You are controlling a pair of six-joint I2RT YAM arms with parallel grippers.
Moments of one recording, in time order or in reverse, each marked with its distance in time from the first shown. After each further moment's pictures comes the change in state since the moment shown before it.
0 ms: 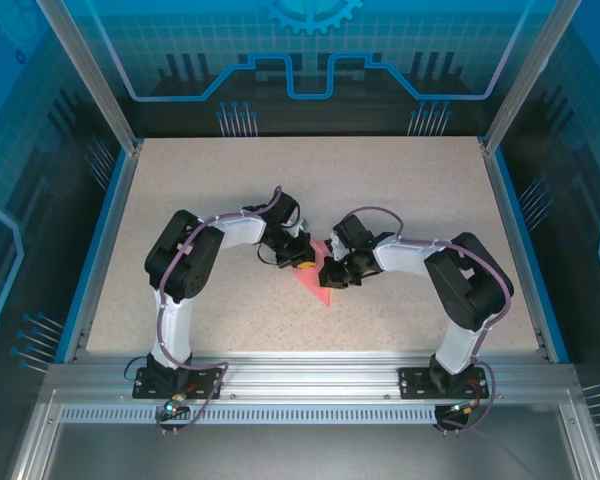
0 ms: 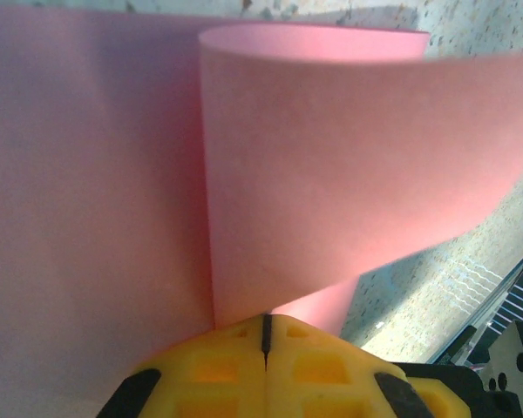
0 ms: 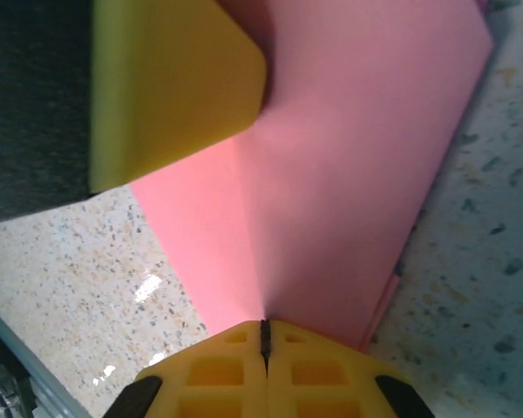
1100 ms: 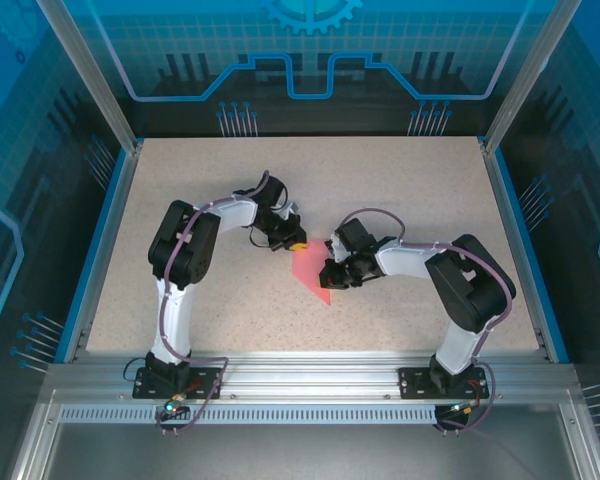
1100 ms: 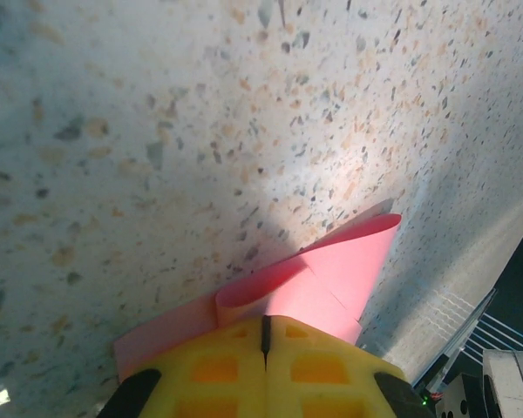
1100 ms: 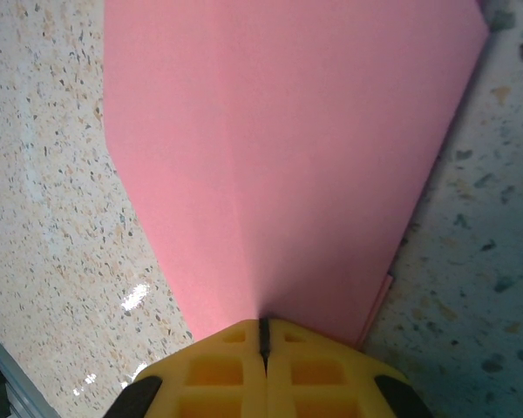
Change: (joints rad) left arm 0.122 0.110 0.175 -0.081 0.040 0.072; right arm 0.005 -0.015 -0.053 0.068 0.021 -0.038
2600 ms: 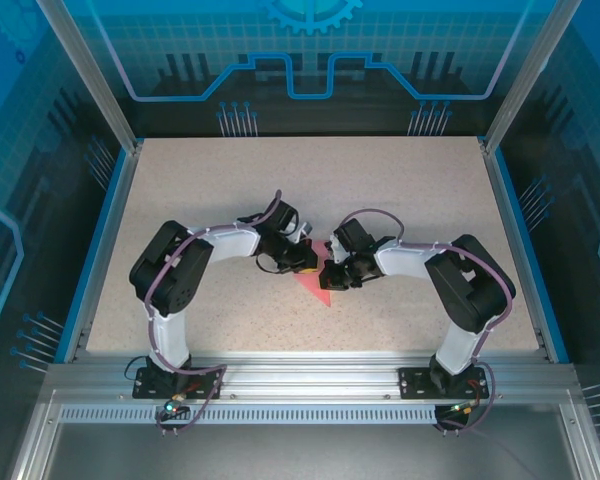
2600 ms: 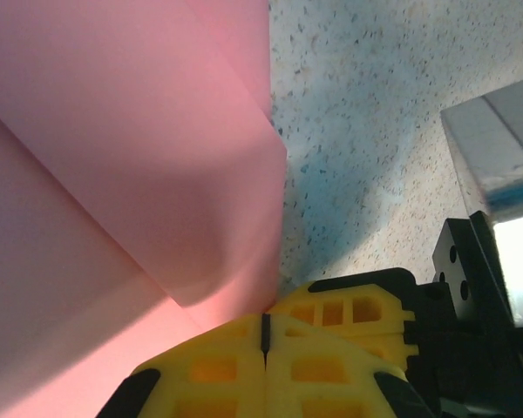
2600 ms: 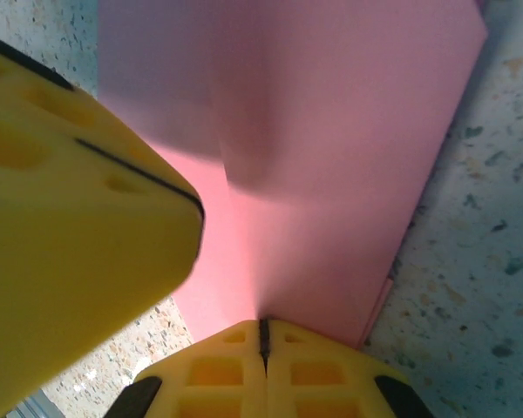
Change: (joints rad) left arm -0.172 -0.247 -0.333 0.233 -0.002 -0.051; right arm 0.008 0.002 0.009 -0.026 0.003 0.008
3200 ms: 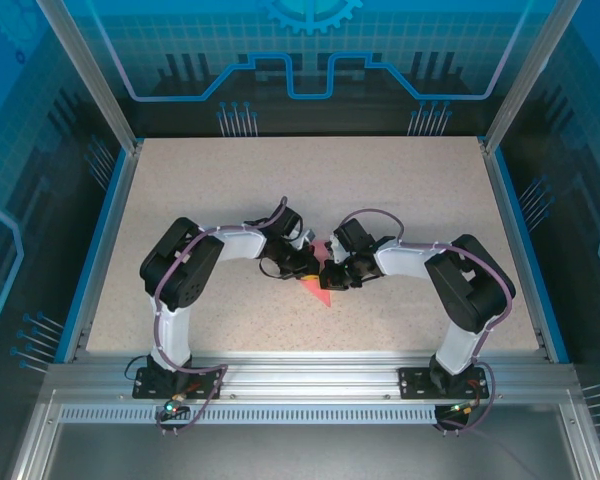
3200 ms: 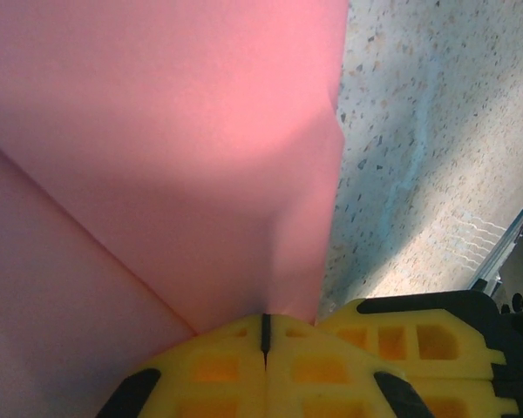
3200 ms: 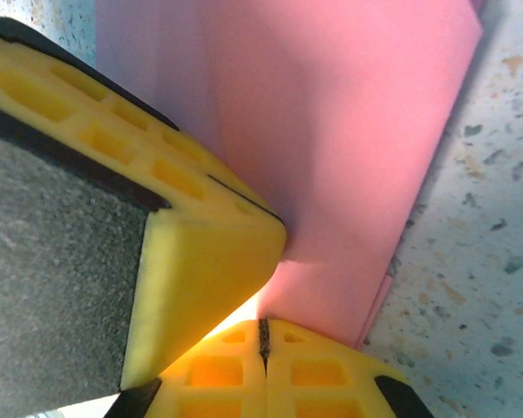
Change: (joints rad) left arm -0.014 0.068 0.010 0.002 0.005 -0.002; right arm 0.000 0.000 0.000 -0.003 0.000 0.000
